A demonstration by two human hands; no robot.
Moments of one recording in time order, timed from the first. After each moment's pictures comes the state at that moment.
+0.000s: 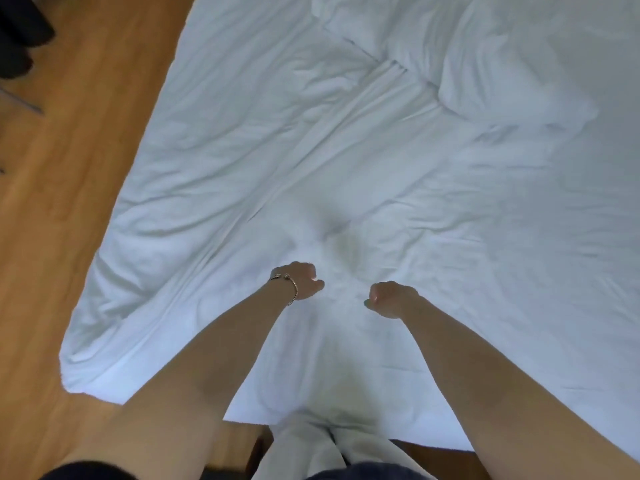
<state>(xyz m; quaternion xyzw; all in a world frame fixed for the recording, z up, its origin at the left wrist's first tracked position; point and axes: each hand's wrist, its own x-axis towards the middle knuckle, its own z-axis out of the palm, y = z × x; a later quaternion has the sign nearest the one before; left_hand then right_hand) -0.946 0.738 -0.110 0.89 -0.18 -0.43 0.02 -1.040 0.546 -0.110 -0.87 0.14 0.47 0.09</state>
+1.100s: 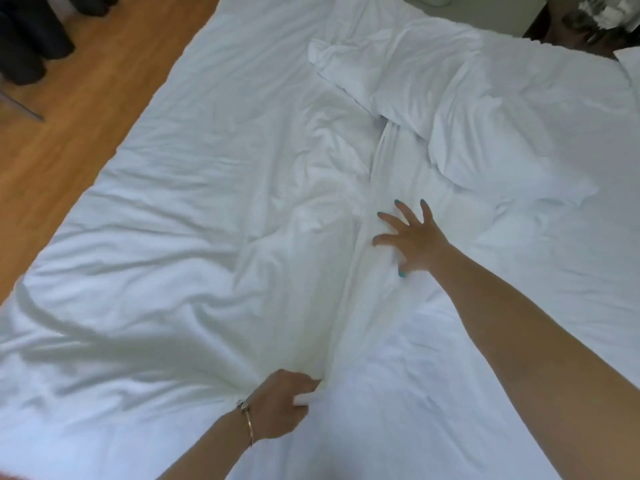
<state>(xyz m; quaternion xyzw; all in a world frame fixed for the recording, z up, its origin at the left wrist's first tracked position) -1.024 0.677 -0.140 0.82 -0.28 -0.36 0.33 -0.858 0.342 -0.094 -0.93 -0.13 0.25 -0.22</state>
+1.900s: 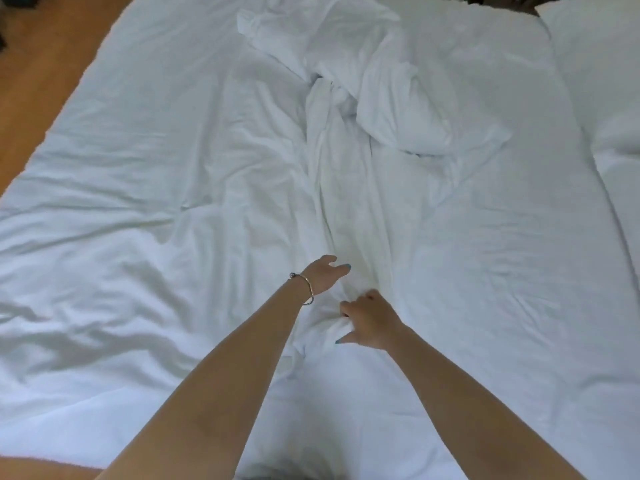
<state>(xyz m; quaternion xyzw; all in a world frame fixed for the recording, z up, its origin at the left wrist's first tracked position) -1.000 0.456 -0.133 0.78 -0.02 -0.49 0.40 -1.115 0.335 -0.138 -0.95 -0.07 0.29 0.07</state>
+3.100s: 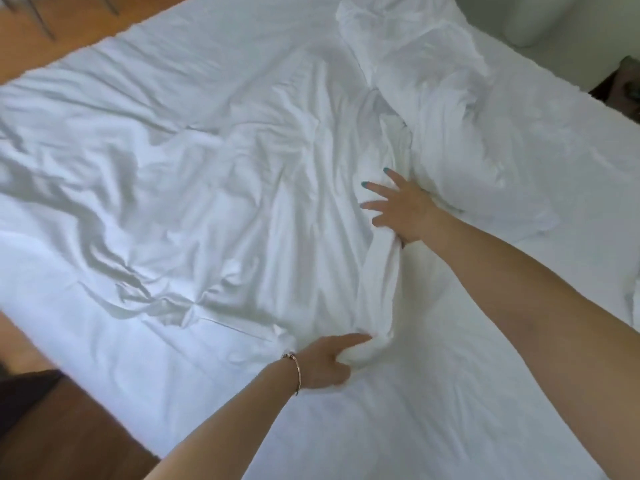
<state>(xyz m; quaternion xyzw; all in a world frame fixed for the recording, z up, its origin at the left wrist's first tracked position) -1.180 0.295 -0.140 0.72 -0.03 -0.44 0.54 -0.926 0.136 -0.072 -0.75 -0.45 0.16 -0.46</state>
